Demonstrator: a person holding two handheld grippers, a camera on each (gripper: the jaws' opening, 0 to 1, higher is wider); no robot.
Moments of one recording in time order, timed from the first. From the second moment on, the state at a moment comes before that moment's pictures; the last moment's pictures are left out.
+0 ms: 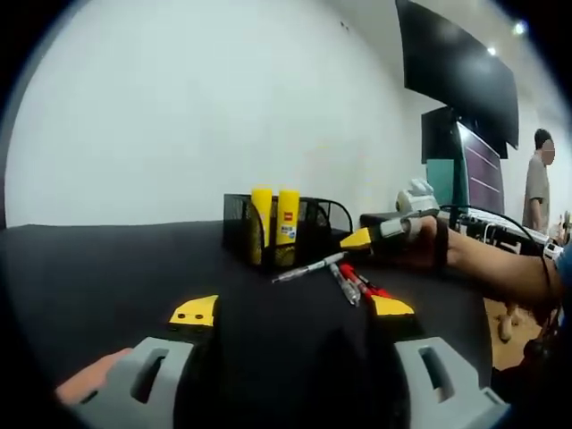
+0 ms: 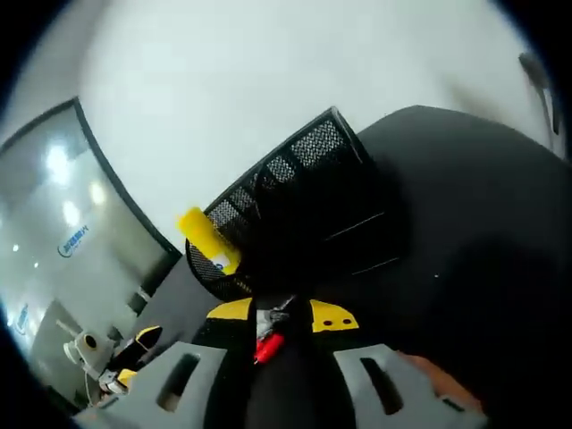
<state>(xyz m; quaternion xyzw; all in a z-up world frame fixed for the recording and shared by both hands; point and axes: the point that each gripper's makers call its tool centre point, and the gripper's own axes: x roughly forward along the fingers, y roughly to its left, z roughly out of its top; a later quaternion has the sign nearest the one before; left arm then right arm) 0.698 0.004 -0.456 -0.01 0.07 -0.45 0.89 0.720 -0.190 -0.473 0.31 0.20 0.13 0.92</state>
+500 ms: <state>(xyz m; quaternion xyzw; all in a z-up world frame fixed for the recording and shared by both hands) 0.699 0.005 -0.455 -0.01 0.06 -0.45 0.89 0.728 -0.182 -0.463 0.37 0.19 0.15 0.90</state>
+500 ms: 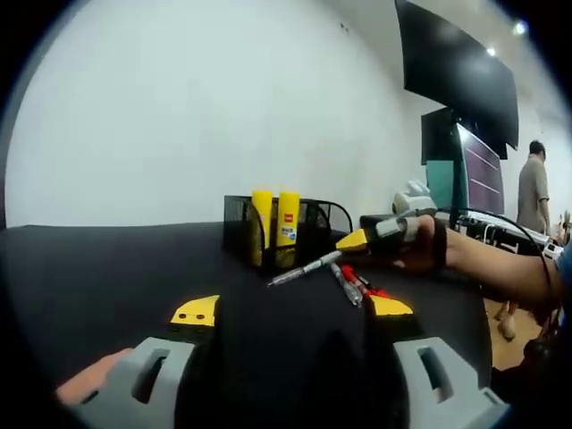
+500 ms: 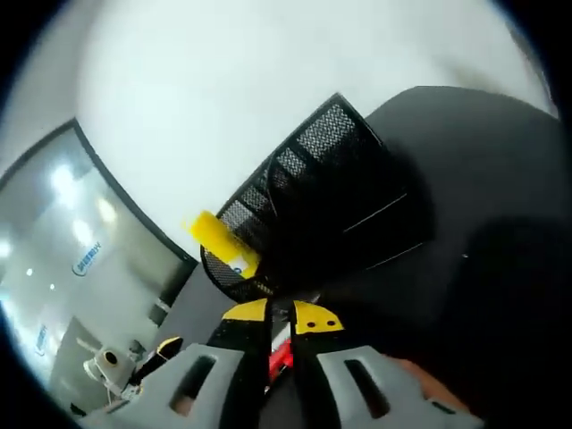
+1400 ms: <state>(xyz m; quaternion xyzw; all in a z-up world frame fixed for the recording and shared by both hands) 0.684 -0.001 -0.436 -0.02 0.01 -0.48 0.88 0.680 -0.058 -0.352 0.08 0.09 0.32 0.94</state>
